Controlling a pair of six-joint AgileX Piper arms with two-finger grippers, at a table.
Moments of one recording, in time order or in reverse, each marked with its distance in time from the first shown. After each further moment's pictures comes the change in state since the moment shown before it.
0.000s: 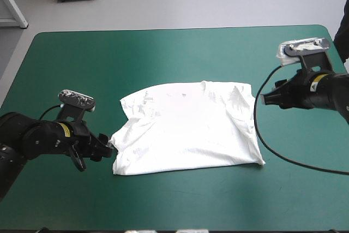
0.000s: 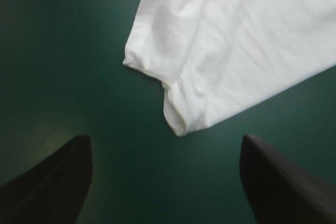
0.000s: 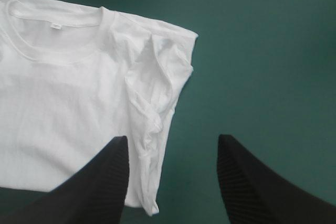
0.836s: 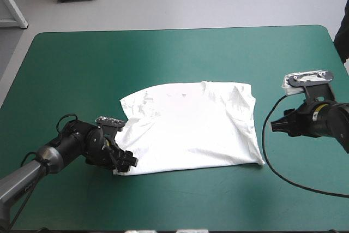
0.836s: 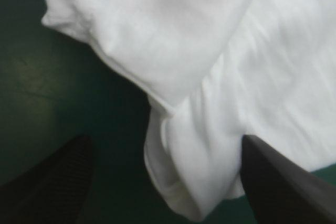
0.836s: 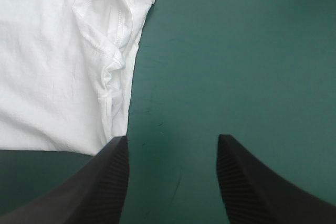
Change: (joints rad) left arm 0.000 0.336 0.353 -0.055 -0.403 -0.088; right arm 0.000 -0.115 0.255 -0.089 0.001 0.067
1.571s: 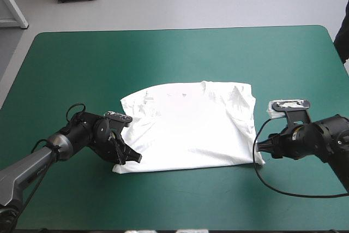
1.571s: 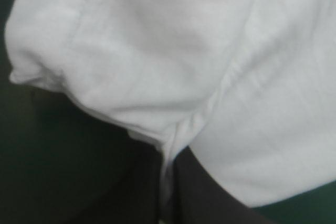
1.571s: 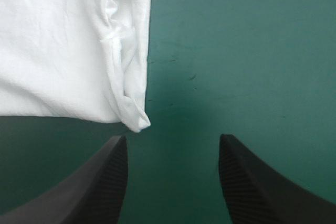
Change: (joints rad) left arm 0.003 0.145 -0.057 -0.062 0.007 0.134; right arm 0.000 0.016 0.317 0.097 -0.169 0.049
